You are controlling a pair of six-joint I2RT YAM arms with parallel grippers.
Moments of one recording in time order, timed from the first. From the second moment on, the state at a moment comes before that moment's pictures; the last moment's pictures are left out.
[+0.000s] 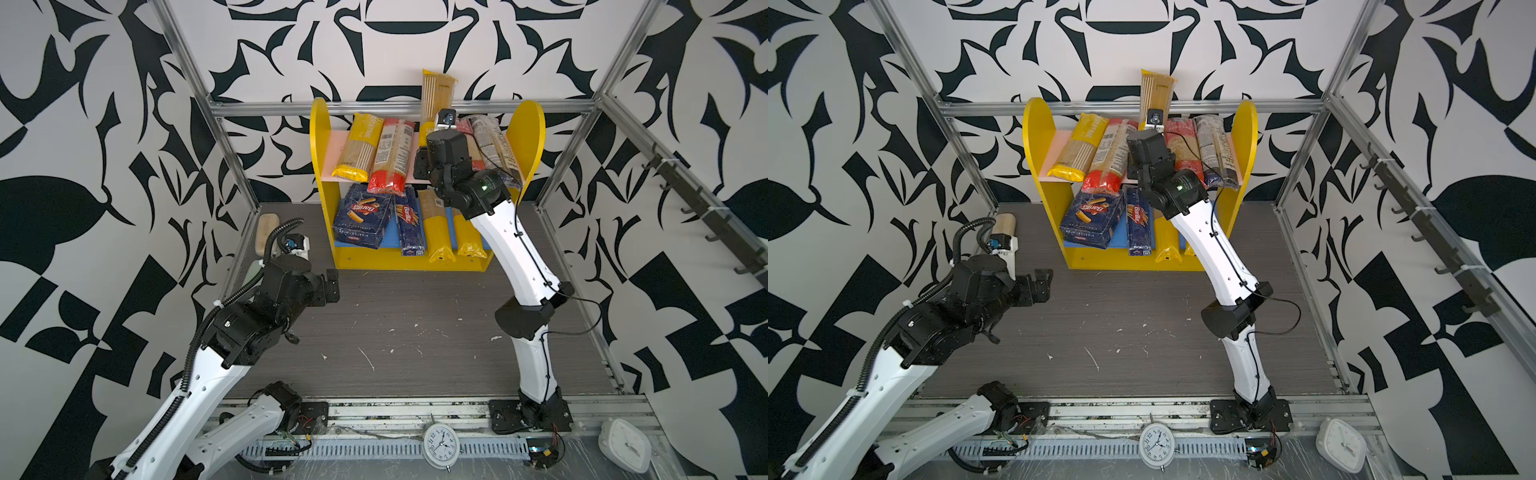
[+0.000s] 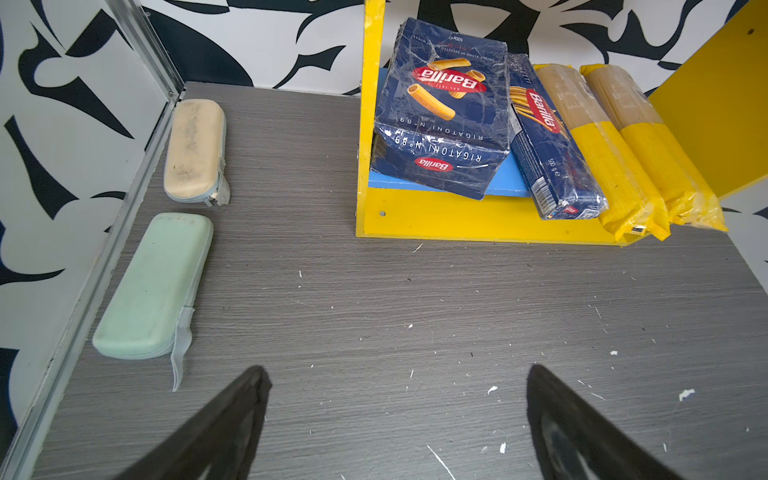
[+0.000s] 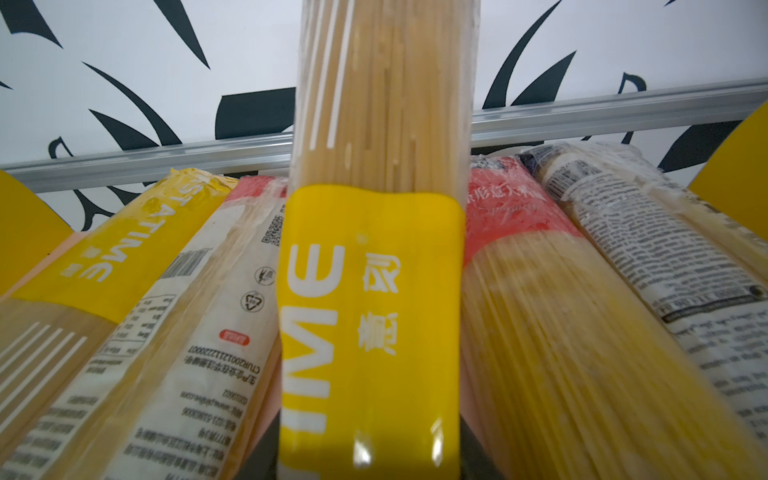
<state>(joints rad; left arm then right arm) -0.63 0.83 1.16 -0.94 -0.35 -0.42 0.66 2.11 2.71 -0.91 0.57 0.31</state>
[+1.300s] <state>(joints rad) -0.63 0.73 1.14 -0.98 -0.40 -0.45 0.88 1.42 1.86 -0.79 0.57 0.21</state>
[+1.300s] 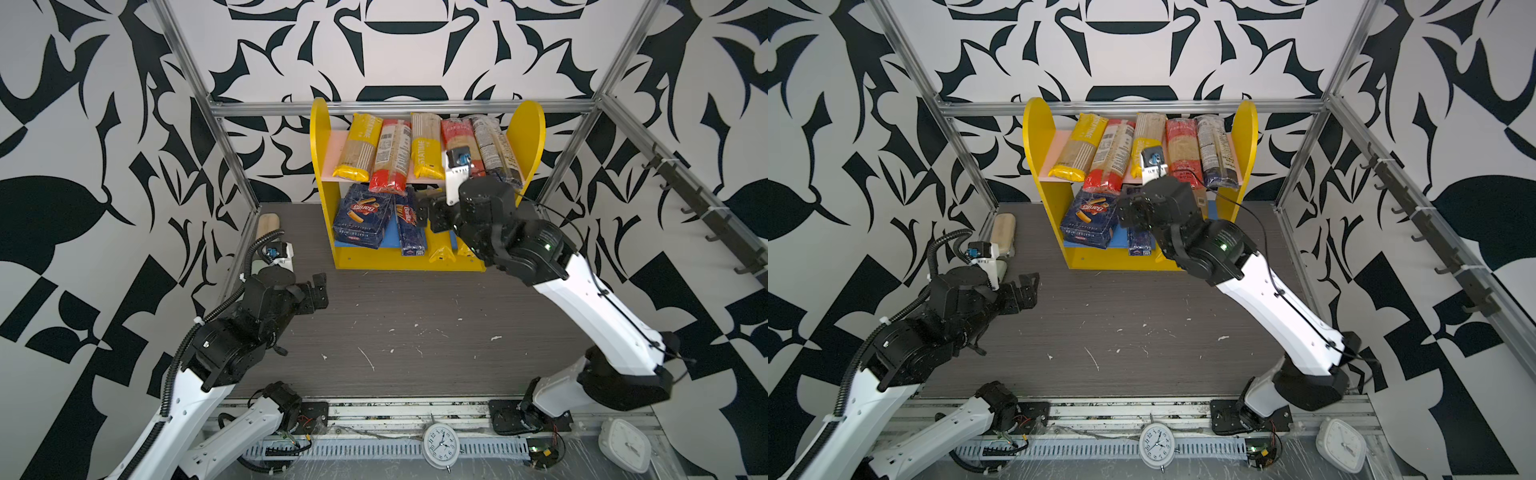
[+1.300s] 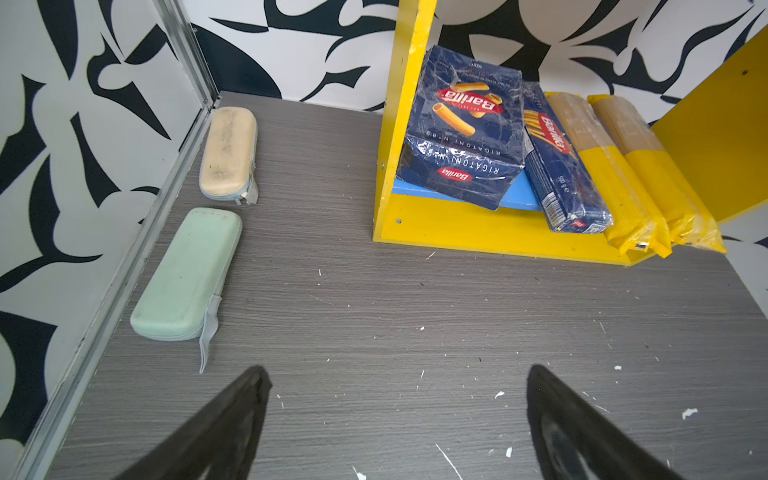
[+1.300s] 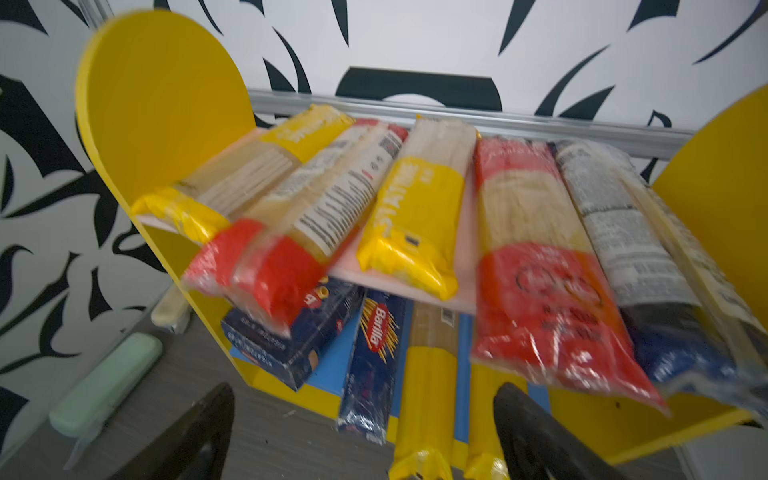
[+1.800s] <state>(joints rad) -0.63 0.76 1.03 -0.89 -0.41 -0.46 0.87 0.95 1.22 -0.86 0.59 0.32</state>
